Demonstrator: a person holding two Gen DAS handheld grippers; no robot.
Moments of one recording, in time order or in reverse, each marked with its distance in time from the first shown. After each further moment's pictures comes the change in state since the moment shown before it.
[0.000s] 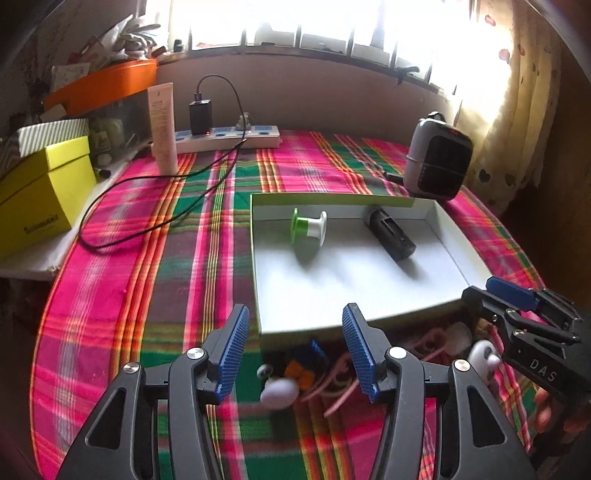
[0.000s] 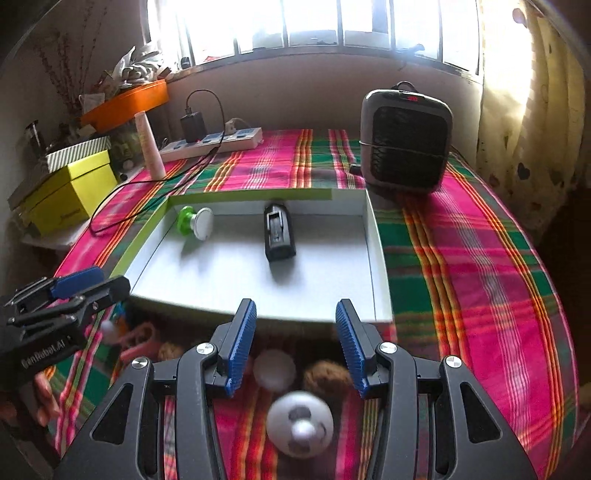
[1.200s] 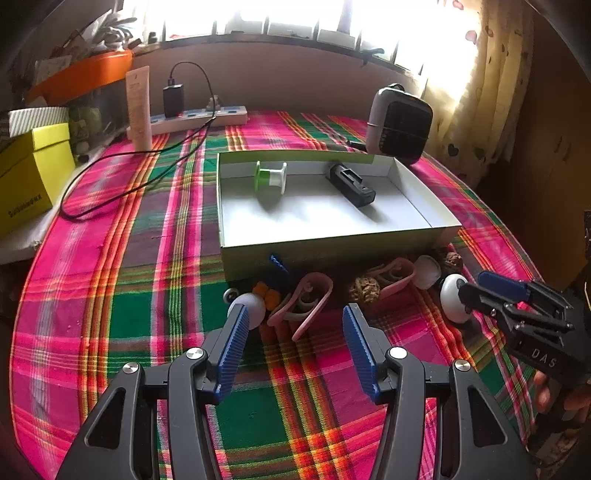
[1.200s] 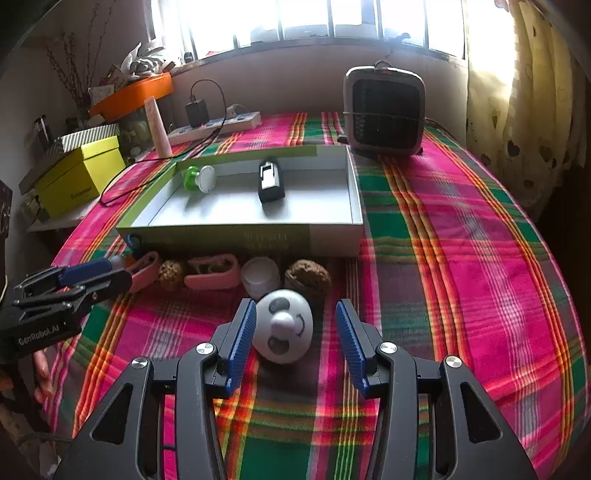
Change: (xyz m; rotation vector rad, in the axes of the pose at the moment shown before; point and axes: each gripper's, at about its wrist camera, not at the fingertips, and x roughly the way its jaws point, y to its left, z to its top) left arm -0.009 -0.015 -0.042 0.062 0.044 -0.090; right arm -0.022 -0.014 -0.050 0.016 0.018 0.023
